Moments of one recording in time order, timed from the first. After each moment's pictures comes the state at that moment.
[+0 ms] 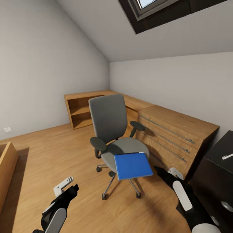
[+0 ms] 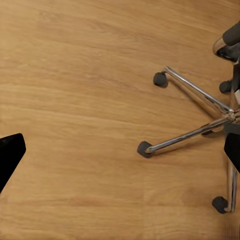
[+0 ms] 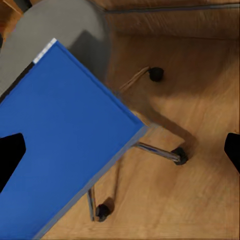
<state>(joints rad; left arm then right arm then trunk) -0.09 0.03 -0.18 -1.60 0.78 0.37 0.83 -0.45 -0.07 -0.11 -0.99 -0.74 0.39 -0.19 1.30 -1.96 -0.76</state>
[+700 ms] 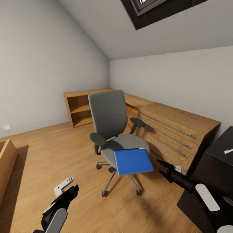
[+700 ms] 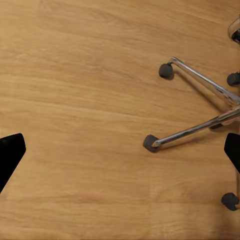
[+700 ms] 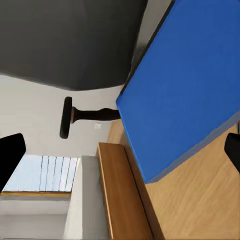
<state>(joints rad) -0.09 0.03 -0.18 -1.59 0.78 0.38 0.83 -0.45 -0.27 -0.13 -0.89 -1.11 0.77 0.48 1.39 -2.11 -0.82</state>
